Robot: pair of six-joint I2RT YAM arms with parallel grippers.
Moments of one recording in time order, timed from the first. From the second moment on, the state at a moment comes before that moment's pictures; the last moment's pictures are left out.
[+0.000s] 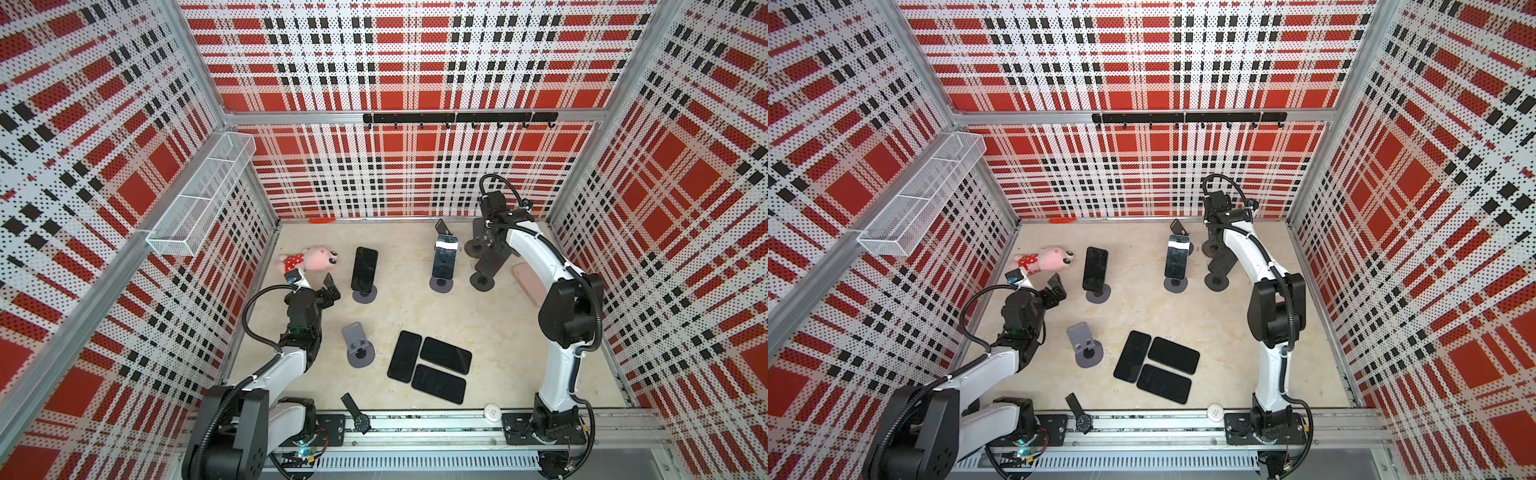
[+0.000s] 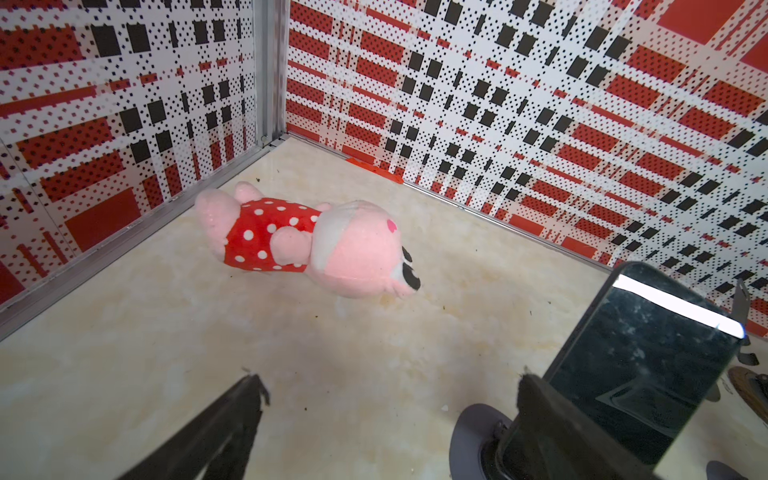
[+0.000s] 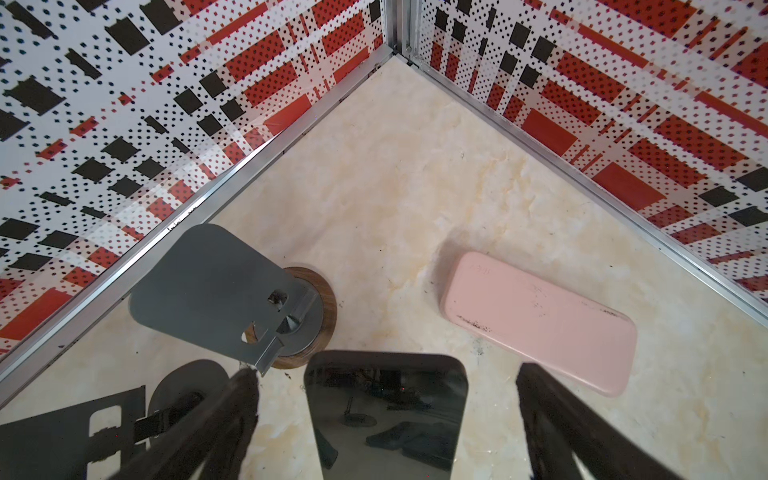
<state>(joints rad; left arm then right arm) -0.08 1.15 0.33 0.58 -0.24 -0.37 0.24 2.02 1.92 -0.93 0.65 0.91</state>
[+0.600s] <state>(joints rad) -0.04 1.16 0.33 0.58 -0.24 -0.40 0.22 2.09 1.96 -0.95 0.64 0.92</state>
